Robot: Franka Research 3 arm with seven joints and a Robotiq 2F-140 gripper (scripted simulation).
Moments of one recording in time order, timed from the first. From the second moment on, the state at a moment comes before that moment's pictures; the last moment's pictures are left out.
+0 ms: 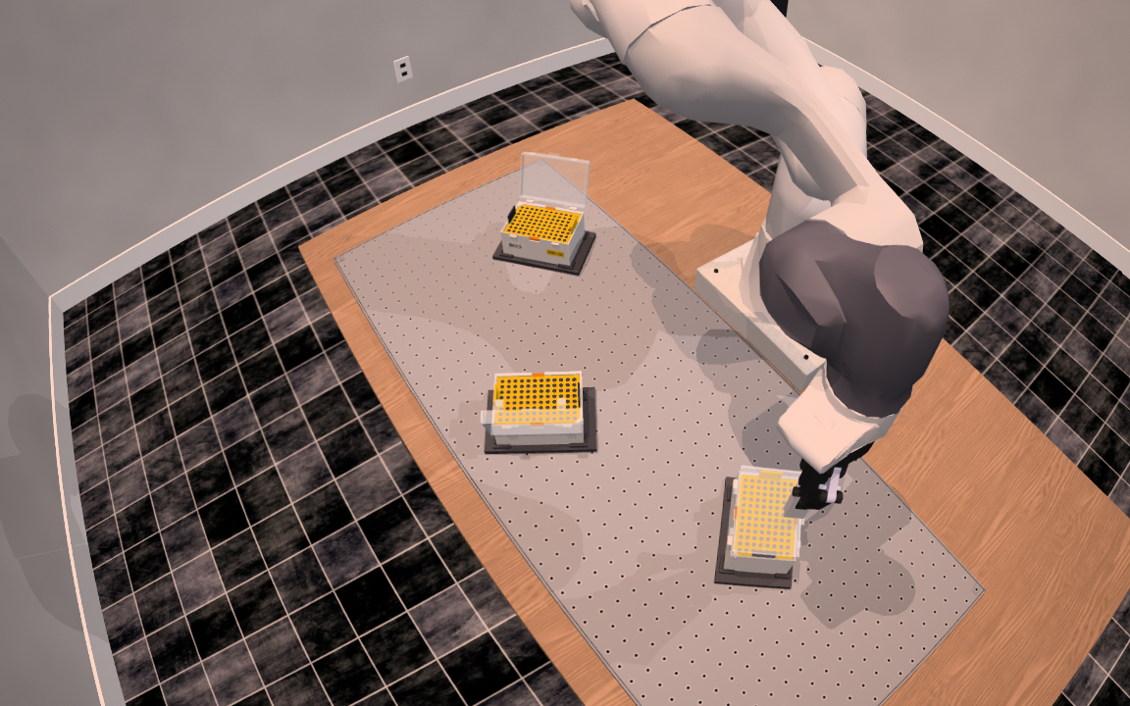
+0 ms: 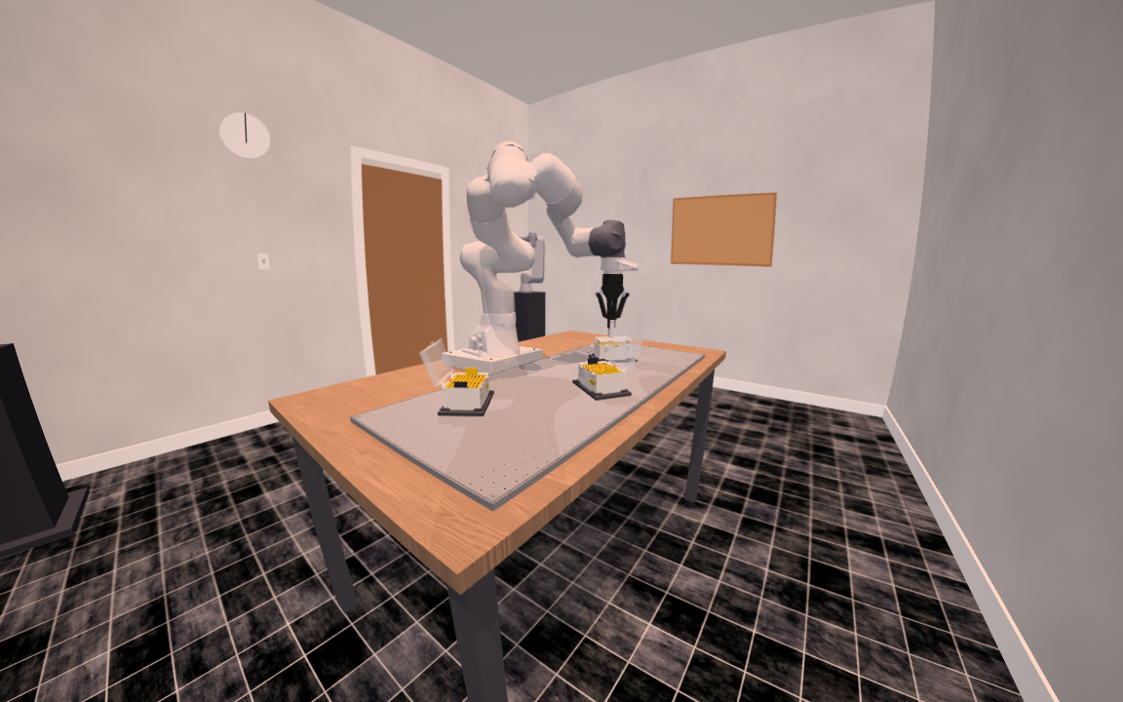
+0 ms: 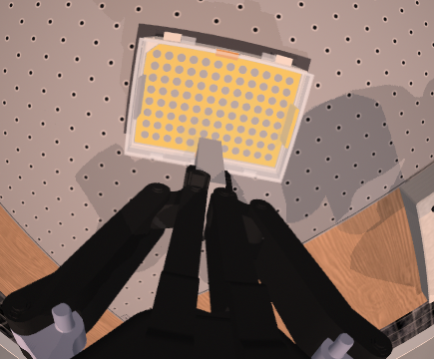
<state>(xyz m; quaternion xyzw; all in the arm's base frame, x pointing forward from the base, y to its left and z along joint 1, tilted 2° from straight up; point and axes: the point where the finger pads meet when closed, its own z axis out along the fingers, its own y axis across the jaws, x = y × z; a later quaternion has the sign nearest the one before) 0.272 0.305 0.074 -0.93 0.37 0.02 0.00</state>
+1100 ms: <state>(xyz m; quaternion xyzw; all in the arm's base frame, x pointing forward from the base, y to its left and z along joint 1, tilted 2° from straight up) 0.272 0.305 0.075 -0.93 0.37 0.02 0.00</state>
